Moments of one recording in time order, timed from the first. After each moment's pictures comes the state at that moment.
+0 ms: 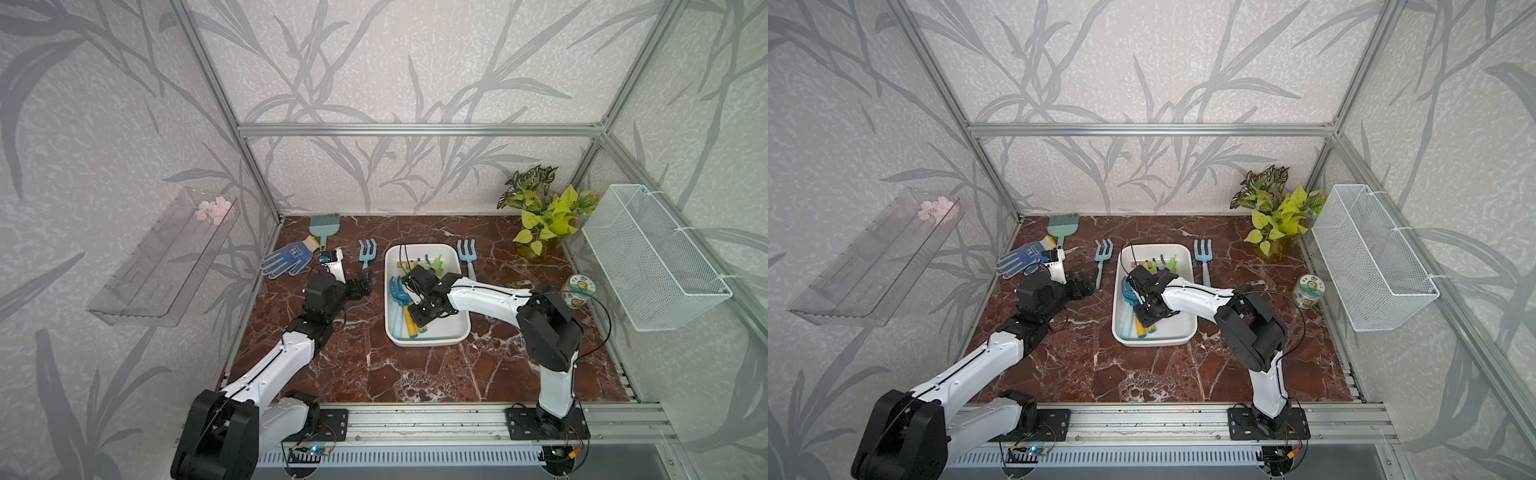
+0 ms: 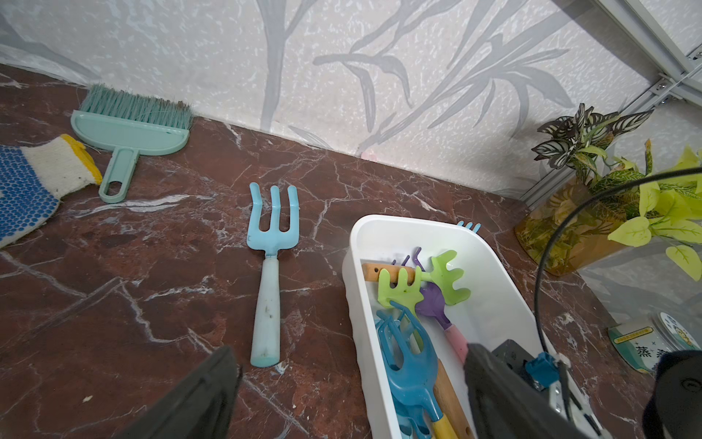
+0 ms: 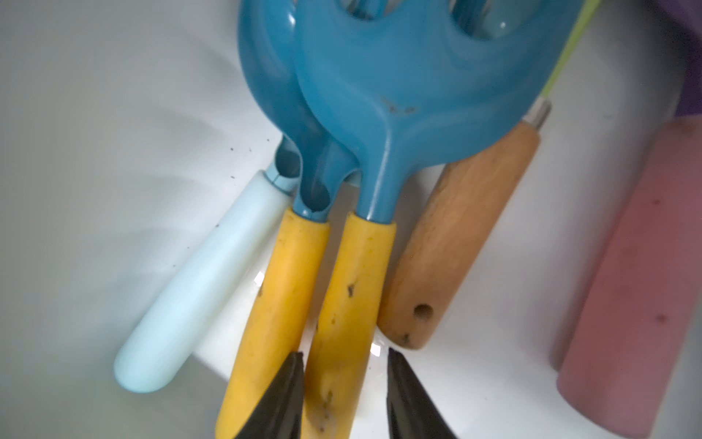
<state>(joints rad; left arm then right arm) -0.26 1.10 0.51 0.28 0.07 -0.41 0.83 1.96 1.36 -0.66 -0.01 0.27</state>
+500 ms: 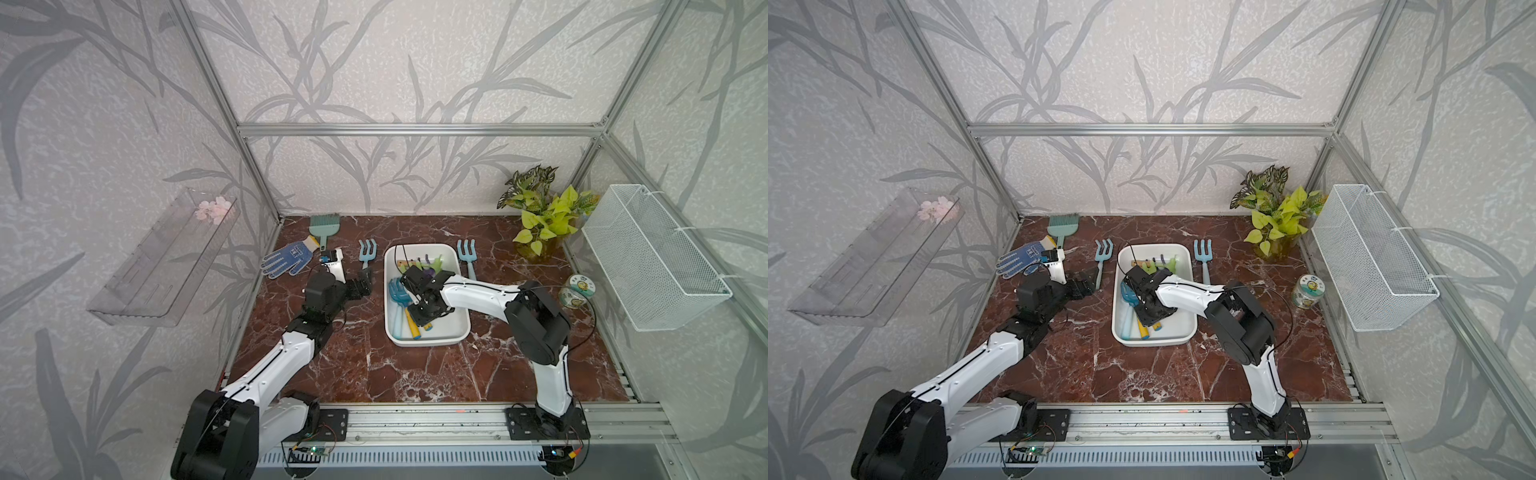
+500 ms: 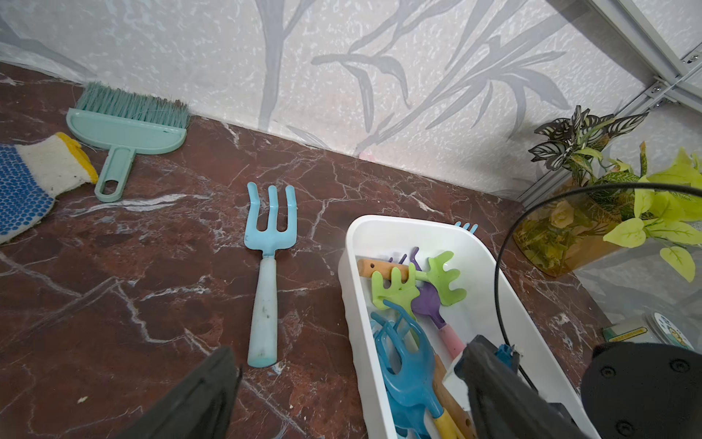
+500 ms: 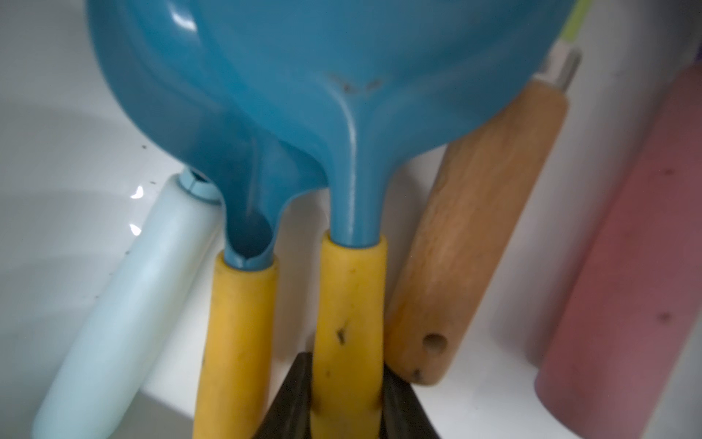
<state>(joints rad) -0.26 1.10 0.51 0.28 0.08 -0.41 0.83 2.02 1.42 -0.74 0.03 0.31</state>
